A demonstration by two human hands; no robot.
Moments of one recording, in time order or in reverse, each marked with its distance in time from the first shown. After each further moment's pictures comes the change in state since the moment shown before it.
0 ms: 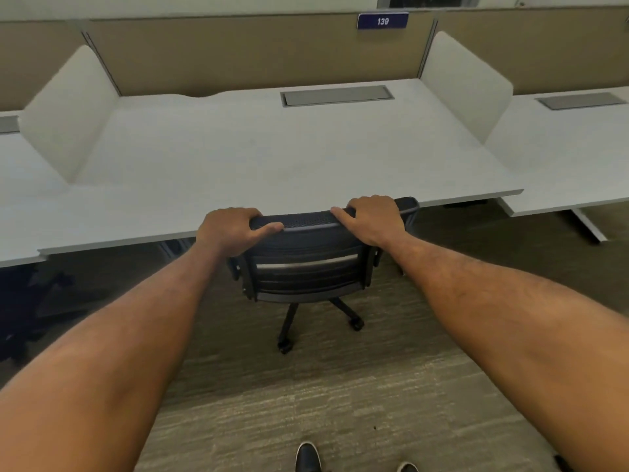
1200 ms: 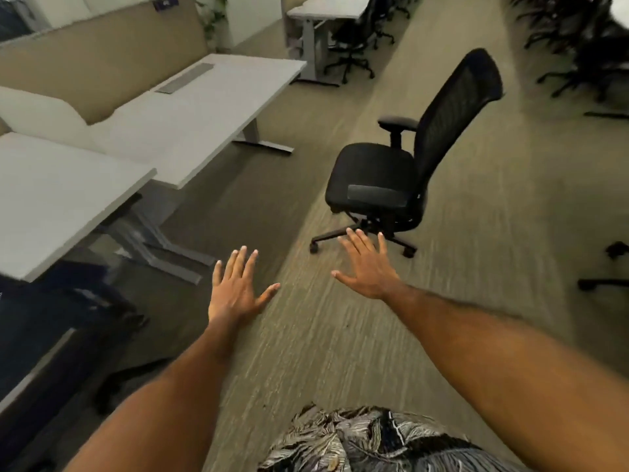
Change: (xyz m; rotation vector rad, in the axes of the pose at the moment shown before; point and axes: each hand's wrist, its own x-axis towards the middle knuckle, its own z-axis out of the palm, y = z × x) left_hand -0.205 0.568 0.161 -0.034 -0.090 0.876; right_hand -0.642 0.307 0.032 0.130 -0.064 0.897
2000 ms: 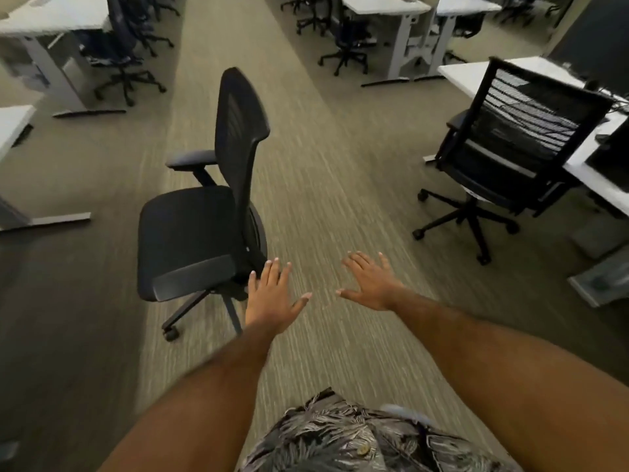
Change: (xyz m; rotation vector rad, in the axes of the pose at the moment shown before) left_hand 0.282 0.463 0.112 -0.004 -0.269 0.651; right_hand -0.050 0.428 -0.036 0.171 -0.104 0.564
